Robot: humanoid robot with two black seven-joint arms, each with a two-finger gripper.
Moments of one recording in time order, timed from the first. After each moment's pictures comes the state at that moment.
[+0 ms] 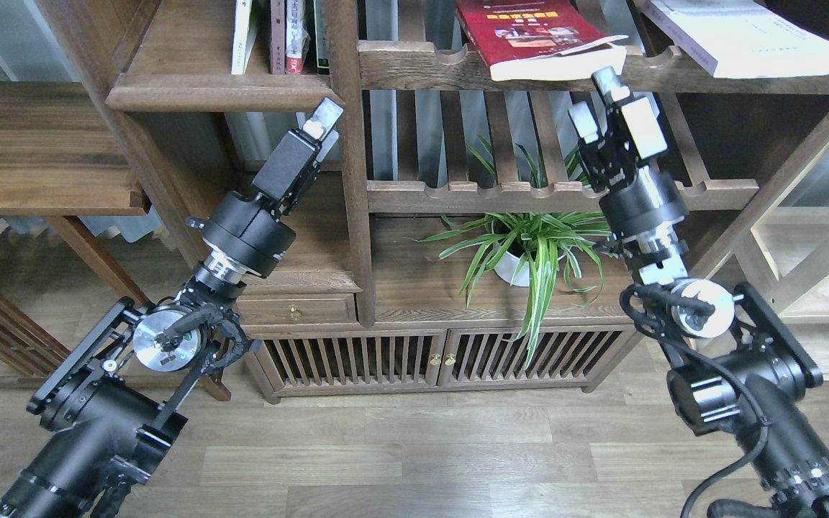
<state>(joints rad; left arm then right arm) -0.41 0.00 -1.12 -1.26 0.04 -0.49 0.06 0.40 -0.17 1.29 1.15 0.27 0.56 -0.08</state>
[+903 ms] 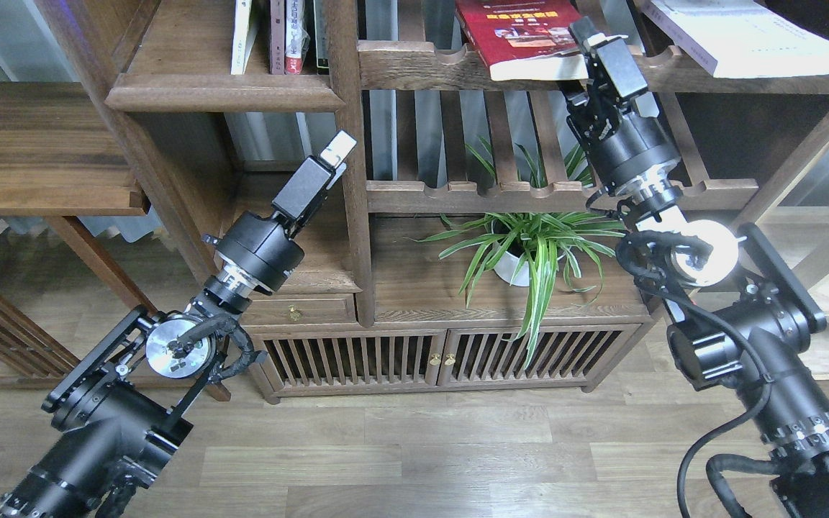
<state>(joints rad) -0.42 0.00 -1.08 -1.18 0.04 -0.49 0.06 0.53 -0.21 1.24 1.16 0.27 0.29 -0.08</state>
